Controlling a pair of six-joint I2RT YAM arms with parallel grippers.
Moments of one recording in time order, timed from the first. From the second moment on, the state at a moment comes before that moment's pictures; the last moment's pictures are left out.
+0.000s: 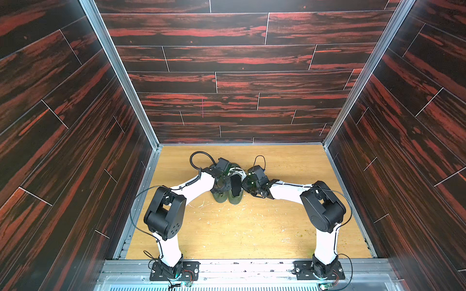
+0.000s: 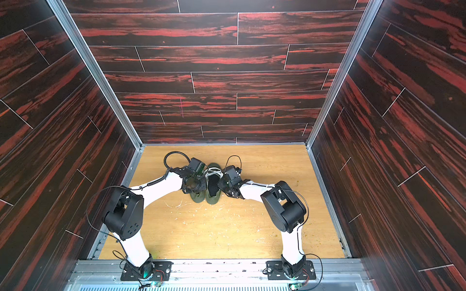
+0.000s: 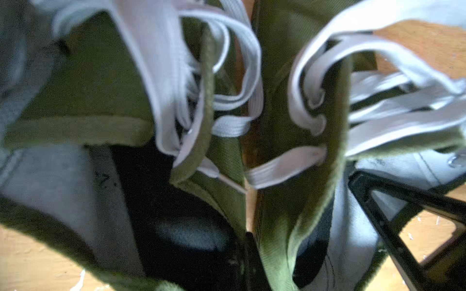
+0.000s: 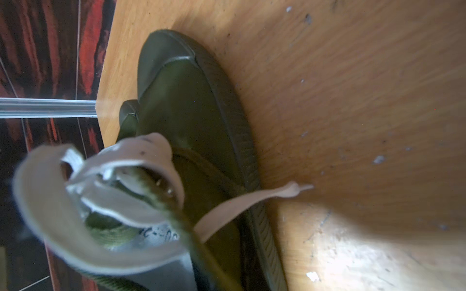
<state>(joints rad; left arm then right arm) -0.49 1.82 1.28 -0.62 -0.01 -0.62 0.69 1.96 1.17 0.00 -0.07 1.21</state>
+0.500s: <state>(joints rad) -0.50 1.81 1.25 -0.67 -0.04 -0.57 0.69 1.97 1.17 0.04 -0.08 1.18</state>
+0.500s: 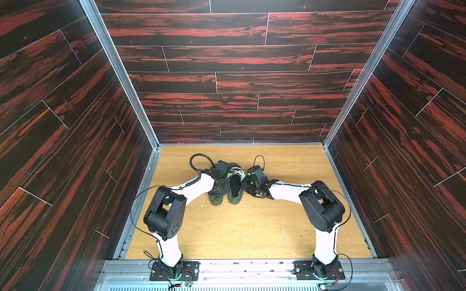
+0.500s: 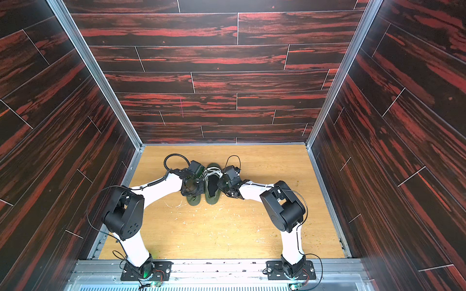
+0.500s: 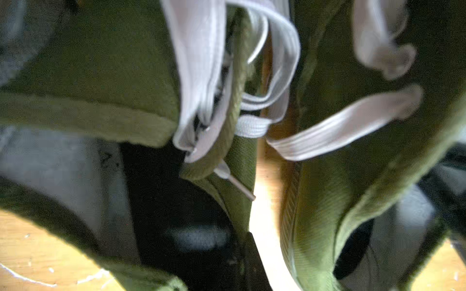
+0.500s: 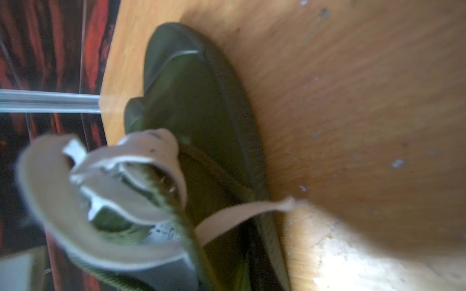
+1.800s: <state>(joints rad) -0.03 1.47 0.49 0.39 -0.47 -0.11 0.04 1.17 0.51 0.23 0.18 0.17</state>
